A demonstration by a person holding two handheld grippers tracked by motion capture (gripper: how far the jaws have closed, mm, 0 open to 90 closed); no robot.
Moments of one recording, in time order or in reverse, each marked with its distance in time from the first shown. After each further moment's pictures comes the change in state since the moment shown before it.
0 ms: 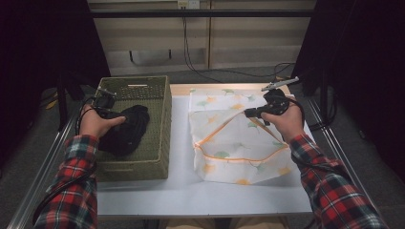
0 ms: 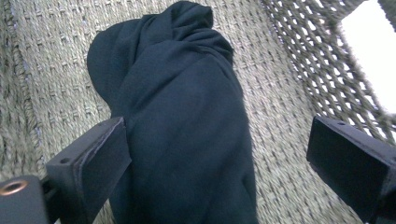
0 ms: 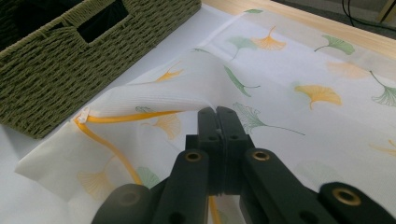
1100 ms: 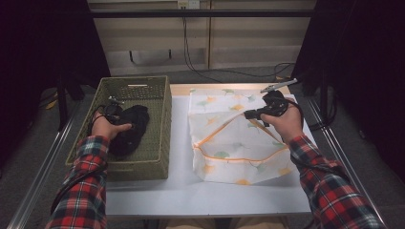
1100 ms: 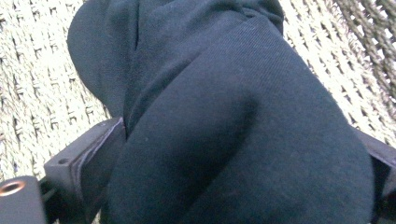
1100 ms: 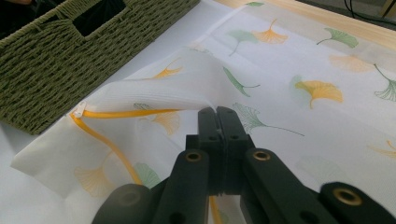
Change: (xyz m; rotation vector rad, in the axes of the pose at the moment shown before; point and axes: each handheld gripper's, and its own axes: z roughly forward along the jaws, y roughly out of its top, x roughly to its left) left arm 0.015 -0.012 0.051 0.051 0.031 0.058; right arm -0.001 -0.004 0.004 0.014 -0.004 0.005
